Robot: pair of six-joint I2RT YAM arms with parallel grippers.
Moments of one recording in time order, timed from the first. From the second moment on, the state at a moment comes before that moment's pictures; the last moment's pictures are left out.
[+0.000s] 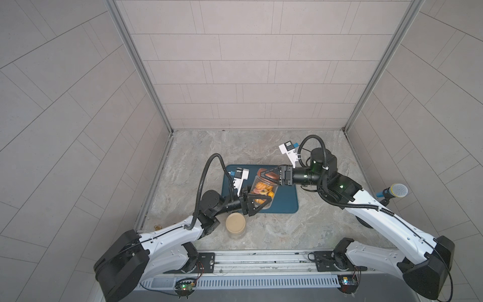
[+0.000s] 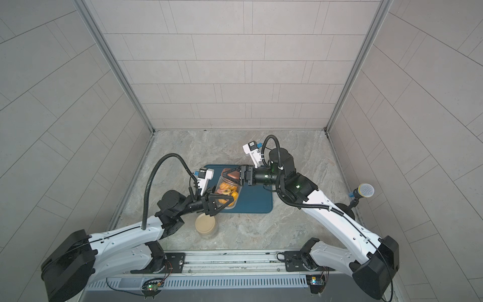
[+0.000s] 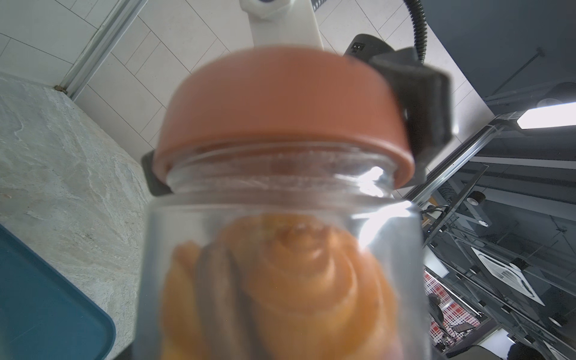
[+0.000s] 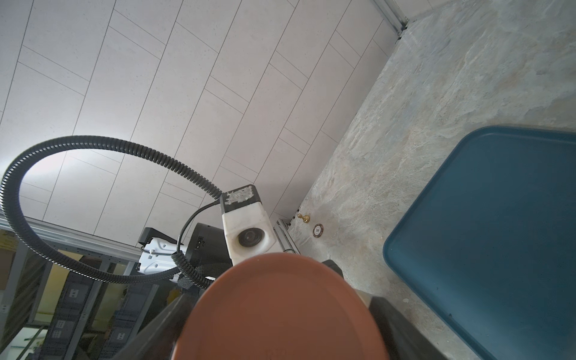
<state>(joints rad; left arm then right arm) -0.80 1.08 0.37 0.97 0.61 -0.93 0.60 1.10 1.03 -0.16 -0.68 0.82</state>
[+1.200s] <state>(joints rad) -0.80 0.65 0.44 0.00 0.10 -0.44 0.27 1.16 0.89 -0.86 0.26 0.53</state>
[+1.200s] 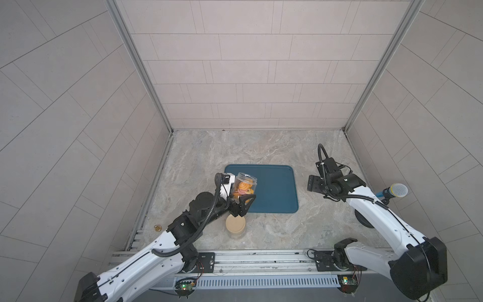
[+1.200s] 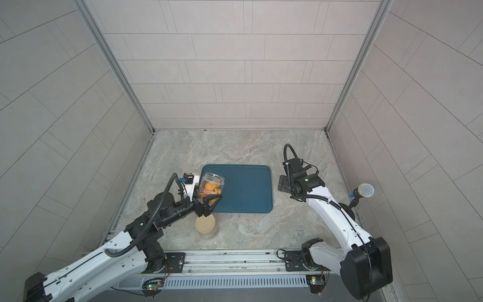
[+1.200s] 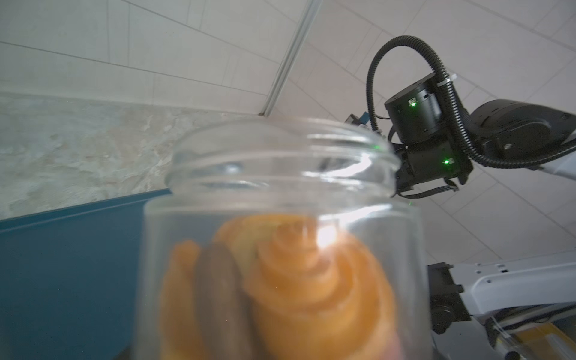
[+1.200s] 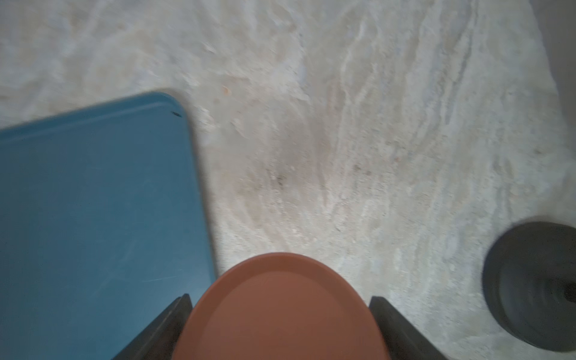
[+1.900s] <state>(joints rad) -0.80 0.66 0.44 -0.06 0.05 -0.43 0.20 1.40 0.77 -0.68 0.30 0.46</state>
